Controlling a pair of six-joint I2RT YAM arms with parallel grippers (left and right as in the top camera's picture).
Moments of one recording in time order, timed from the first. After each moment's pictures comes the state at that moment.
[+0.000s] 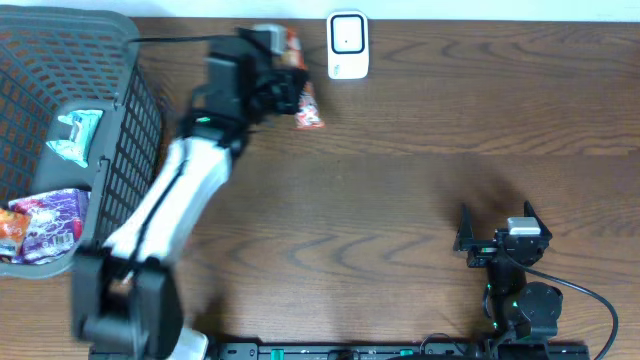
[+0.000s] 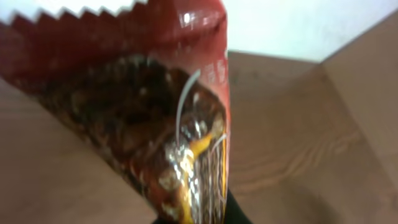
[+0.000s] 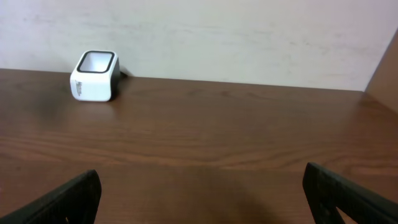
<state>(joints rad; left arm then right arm) -0.28 1.70 1.25 -0.07 0.41 -0.37 0.00 0.01 0.01 -0.07 0.00 -0.06</state>
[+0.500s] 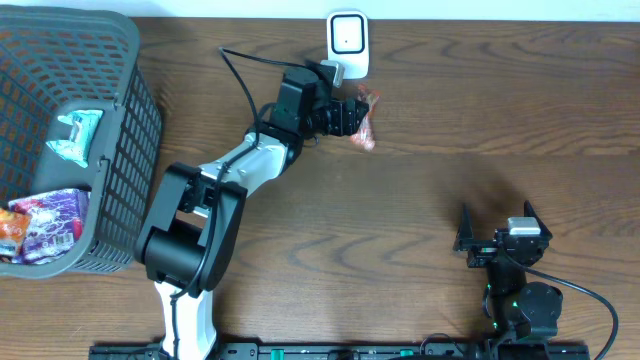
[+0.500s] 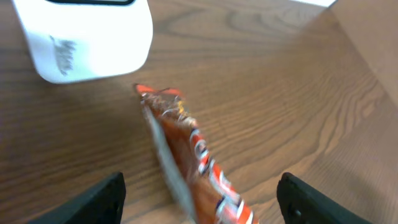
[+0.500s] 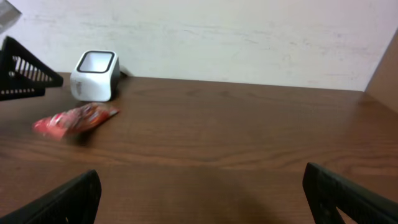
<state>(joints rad) -0.40 2.04 1.25 0.22 0.41 -0.36 0.00 0.01 0.01 -0.07 0.00 -0.06</state>
